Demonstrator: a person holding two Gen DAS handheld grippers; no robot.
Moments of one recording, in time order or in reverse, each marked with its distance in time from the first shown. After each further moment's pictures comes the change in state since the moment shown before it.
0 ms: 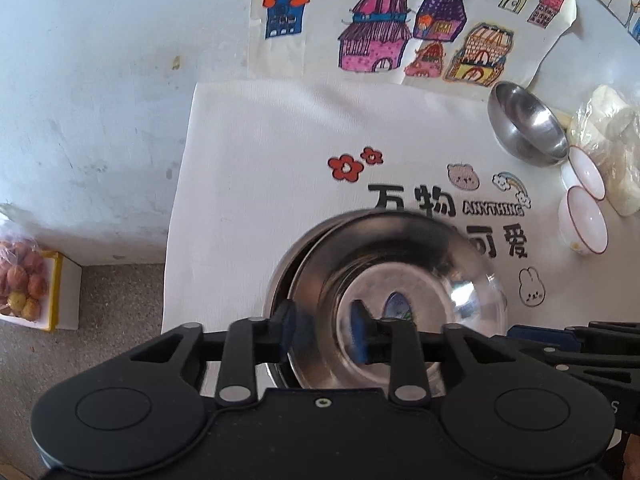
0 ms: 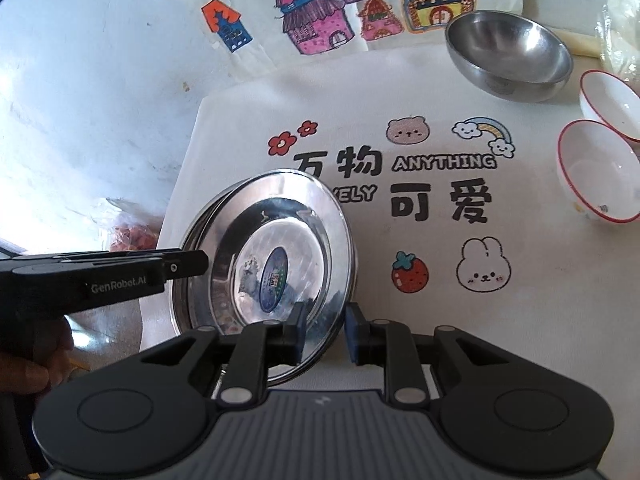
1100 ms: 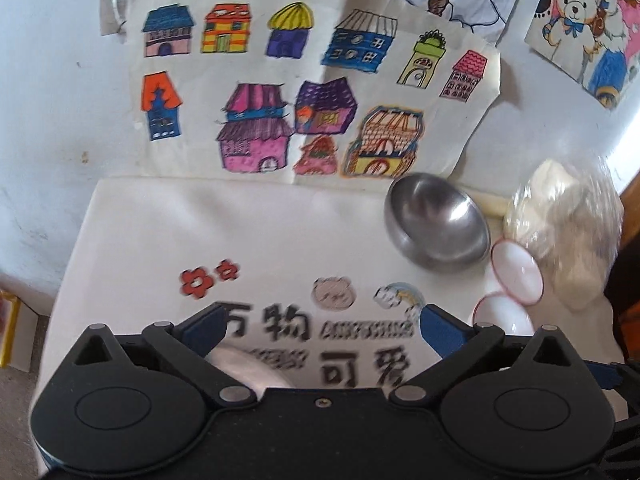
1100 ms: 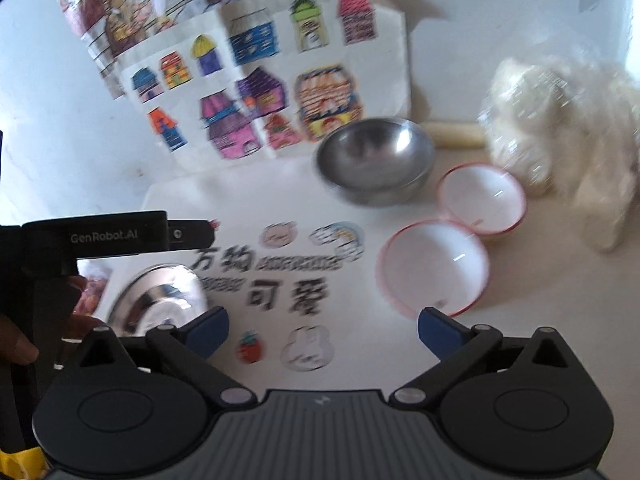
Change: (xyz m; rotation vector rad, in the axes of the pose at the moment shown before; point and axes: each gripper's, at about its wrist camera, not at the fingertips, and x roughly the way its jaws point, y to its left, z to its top) left arm 0.009 -0.123 0.049 -0.058 -0.247 -0.056; right arm -0.072 -0.103 0.010 -0.067 -0.261 -0.100
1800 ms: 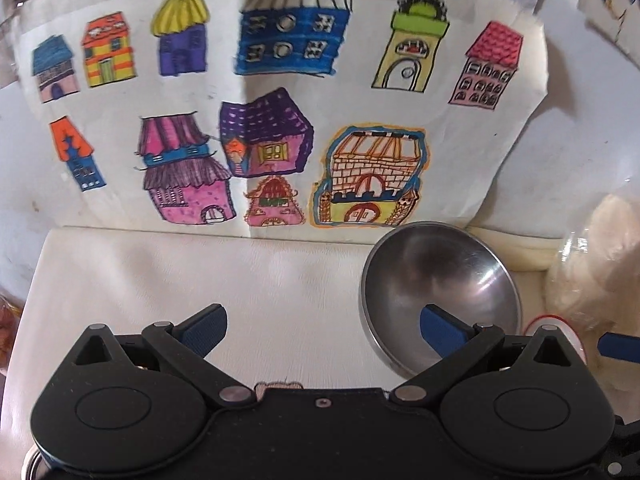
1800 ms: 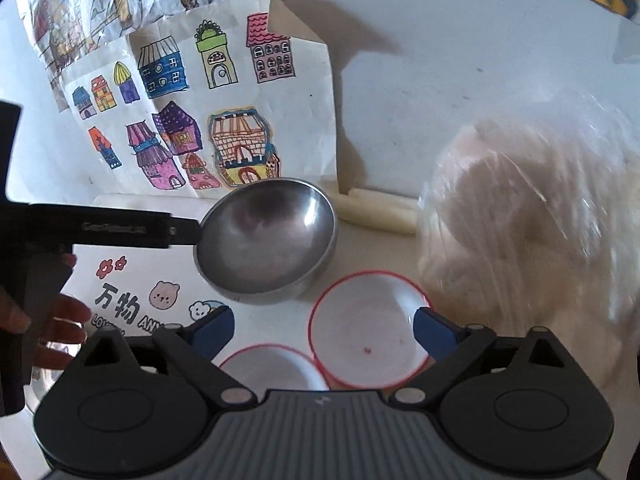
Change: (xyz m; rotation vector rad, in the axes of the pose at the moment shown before) left arm 0.097 -0.061 0.062 0.014 0.004 0.140; right arm 0.062 -0.095 0.081 -0.187 -0.007 0.019
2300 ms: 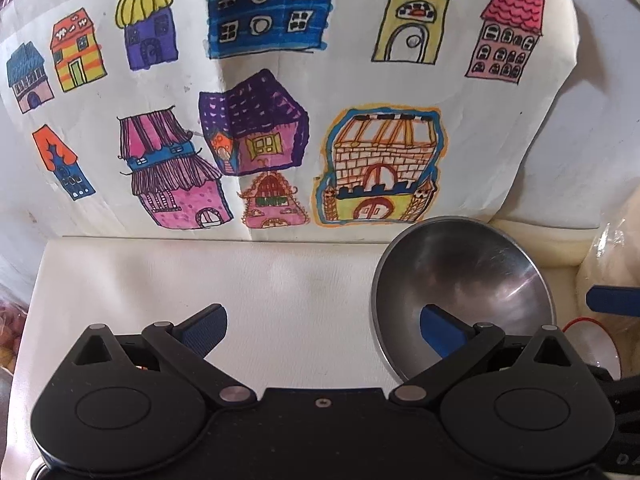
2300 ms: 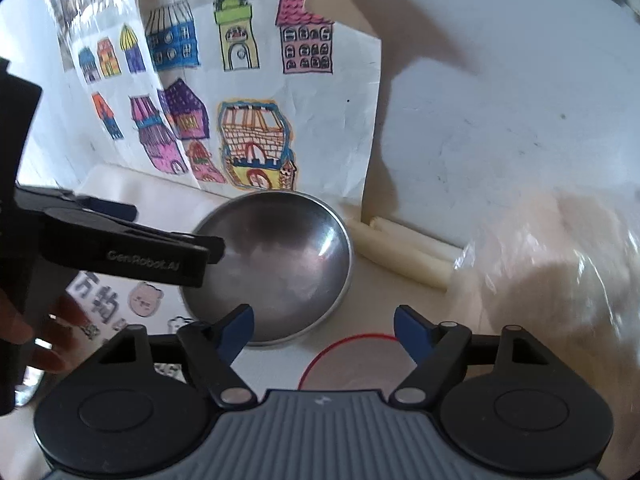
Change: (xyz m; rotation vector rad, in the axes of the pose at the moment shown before) left arm 0.023 -0.004 0.010 0.031 0.032 0.069; right arm 0.045 0.010 0.039 -0.169 0.050 0.002
